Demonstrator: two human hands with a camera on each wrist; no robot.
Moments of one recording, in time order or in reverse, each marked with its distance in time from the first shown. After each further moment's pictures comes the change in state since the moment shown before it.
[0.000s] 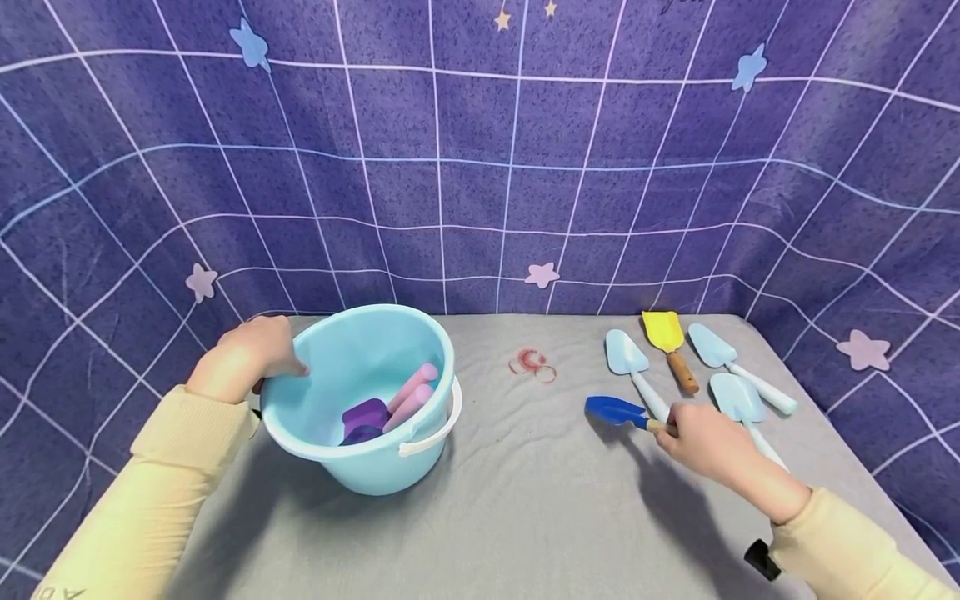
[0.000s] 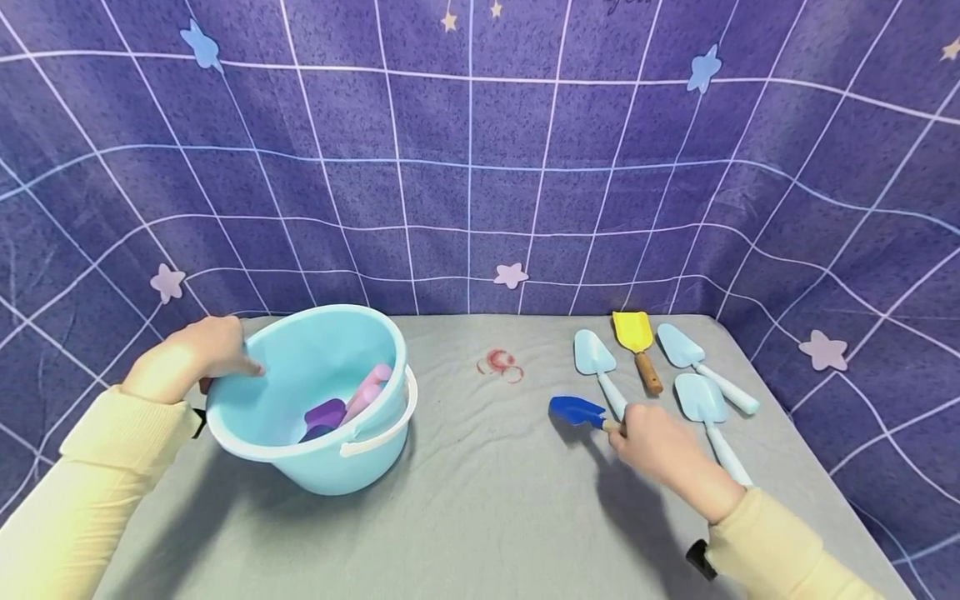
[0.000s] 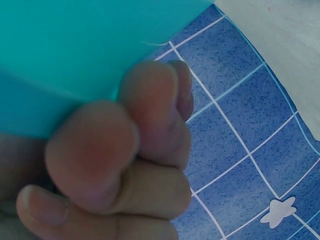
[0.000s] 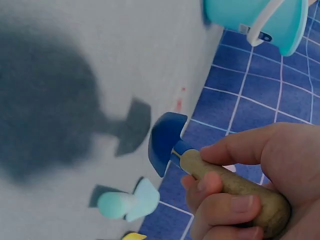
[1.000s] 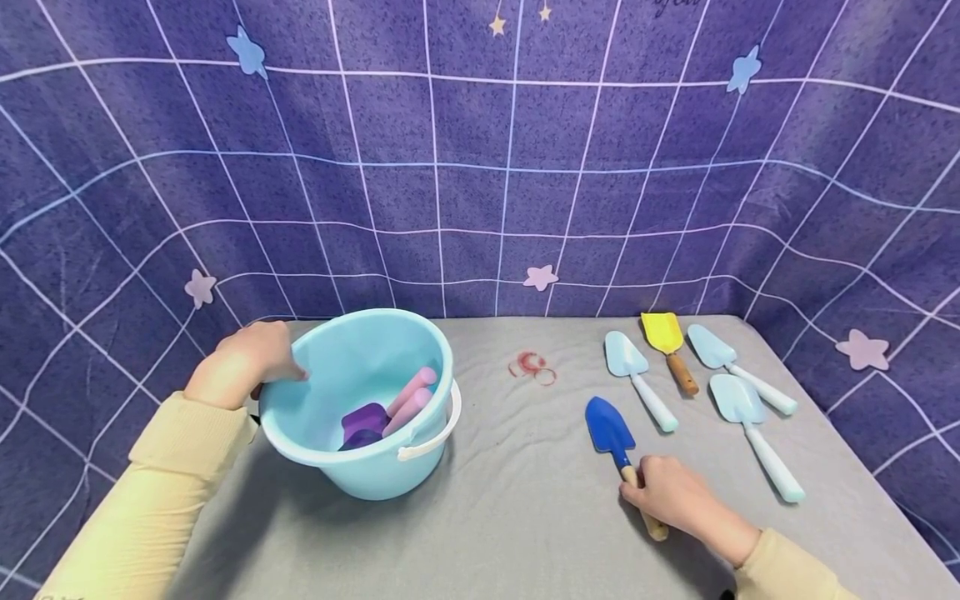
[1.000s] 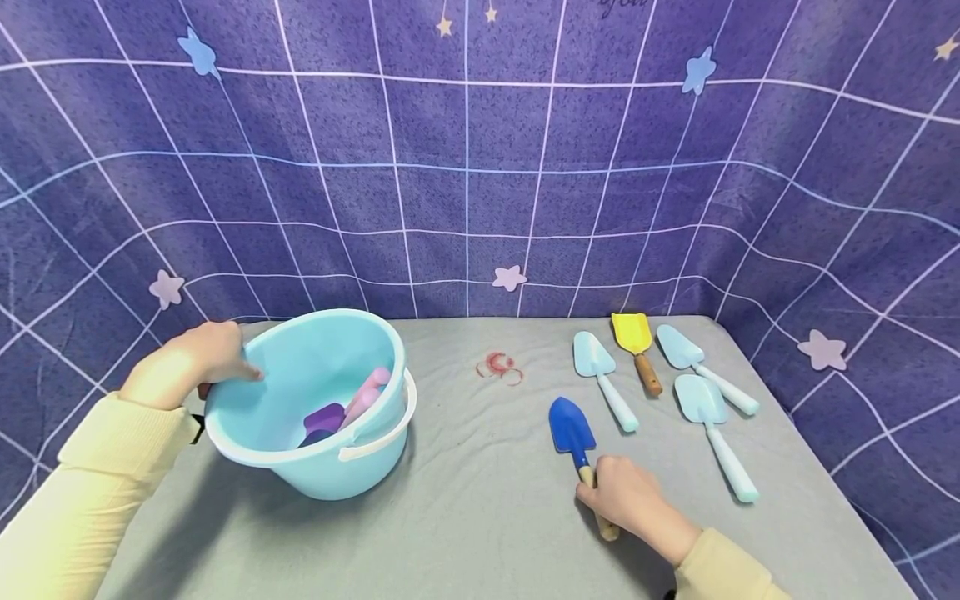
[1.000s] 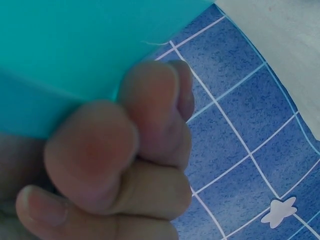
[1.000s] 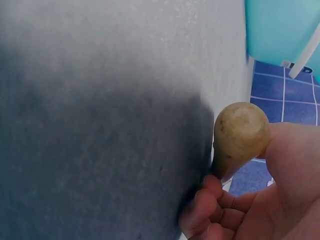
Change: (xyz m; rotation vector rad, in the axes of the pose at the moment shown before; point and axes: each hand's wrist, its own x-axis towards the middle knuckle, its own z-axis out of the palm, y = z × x) left_hand 0.002 0.000 -0.002 0.011 -0.015 -0.008; right_hand -0.013 -0.011 0.075 0.111 -0.173 0.128
